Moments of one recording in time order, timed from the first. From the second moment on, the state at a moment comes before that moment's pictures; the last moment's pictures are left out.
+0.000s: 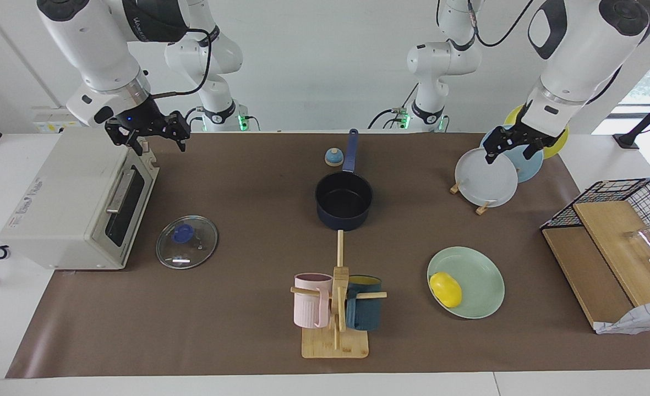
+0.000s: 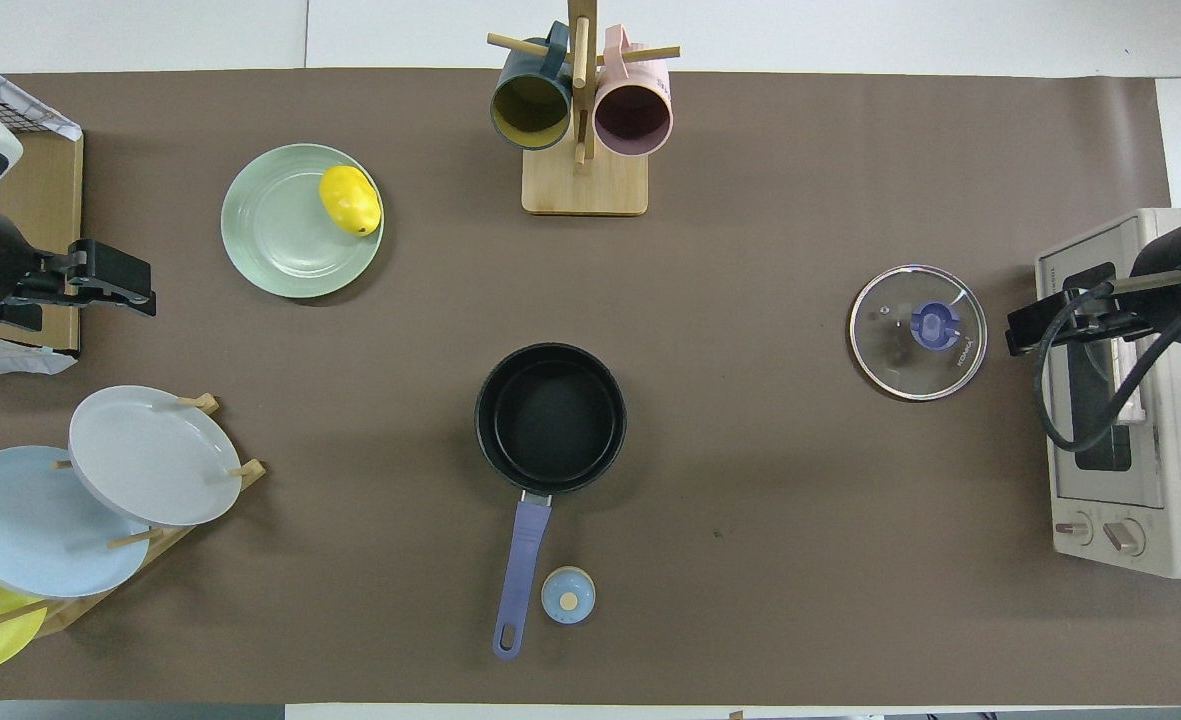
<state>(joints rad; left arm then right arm) -0.03 0.04 -0.09 -1.56 0.00 1.53 -0.16 -0.01 -0.01 0.04 -1.62 0.00 1.51 -0.06</state>
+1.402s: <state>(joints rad) -0.14 0.44 -0.09 -1.33 -0.06 1.77 -0.42 0.00 0.02 0.05 -1.63 0.00 1.61 -0.06</state>
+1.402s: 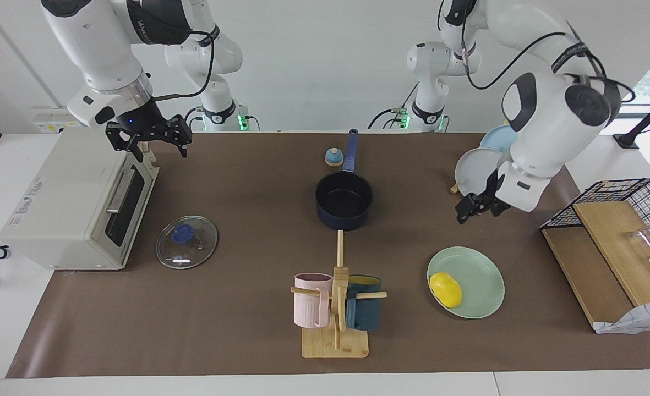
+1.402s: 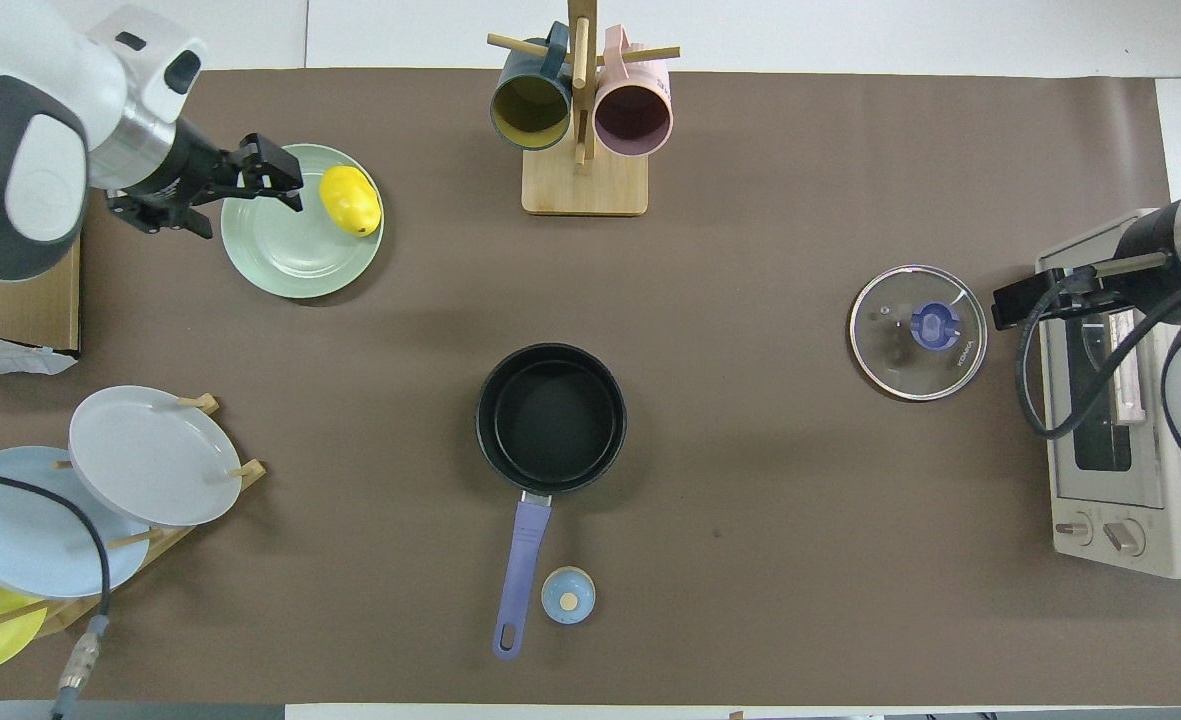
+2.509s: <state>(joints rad) -0.20 0.75 -0.03 -1.20 -0.05 2.01 -0.57 -0.03 0.19 0.05 -1.96 0.00 2.18 -0.35</state>
